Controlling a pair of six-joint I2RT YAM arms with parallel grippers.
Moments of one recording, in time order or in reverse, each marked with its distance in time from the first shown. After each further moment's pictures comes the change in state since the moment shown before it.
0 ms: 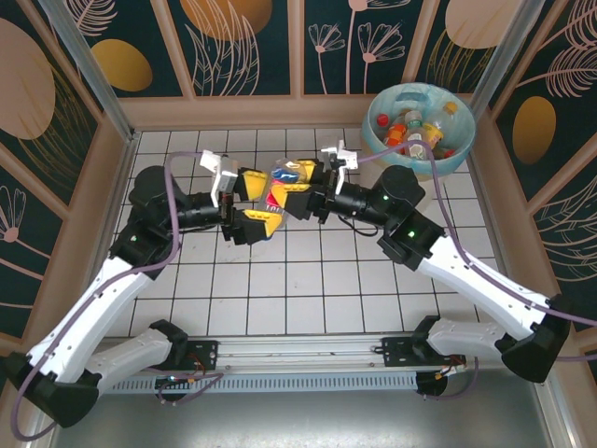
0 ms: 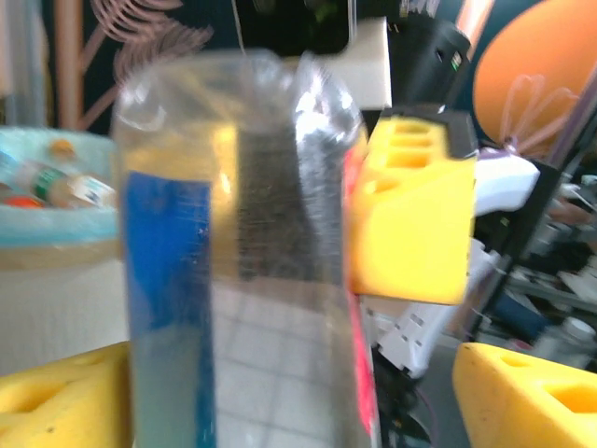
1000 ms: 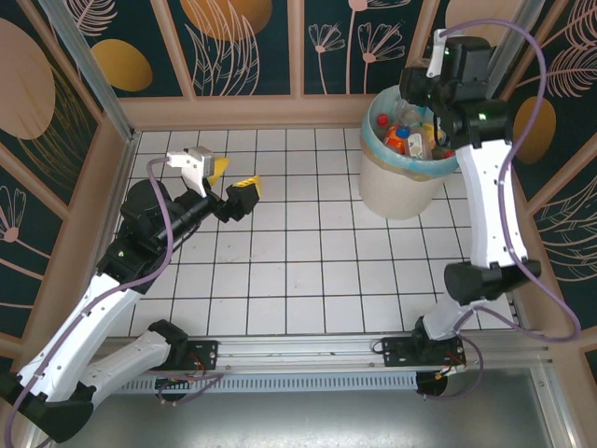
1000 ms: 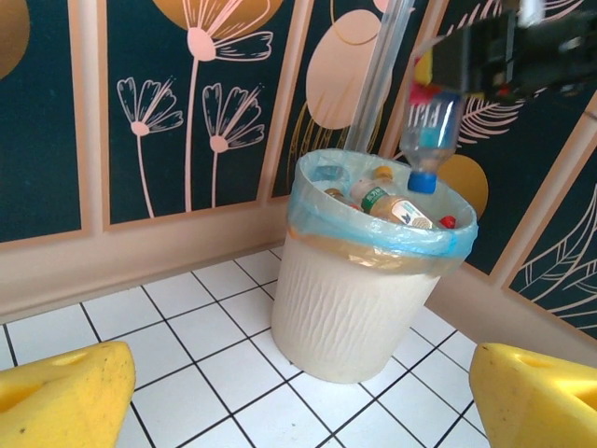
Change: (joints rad) left arm -0.001 -0.089 -0.046 -0.154 -0.683 0.055; right arm -0.681 0.561 1.101 -1.189 0.573 -0.284
